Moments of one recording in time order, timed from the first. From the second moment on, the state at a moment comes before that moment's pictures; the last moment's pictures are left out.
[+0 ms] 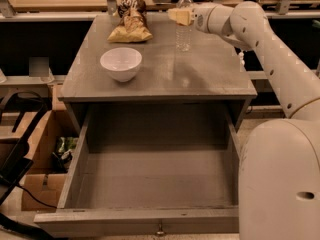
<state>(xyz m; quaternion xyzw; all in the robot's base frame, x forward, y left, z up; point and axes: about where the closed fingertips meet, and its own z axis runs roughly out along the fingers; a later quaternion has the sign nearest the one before) 0.904 -0.105 0.950 -0.23 0.71 0.21 0.64</state>
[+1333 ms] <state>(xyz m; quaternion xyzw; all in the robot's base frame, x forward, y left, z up) 0.860 -0.121 1.013 -0.24 0.69 0.23 0.65</state>
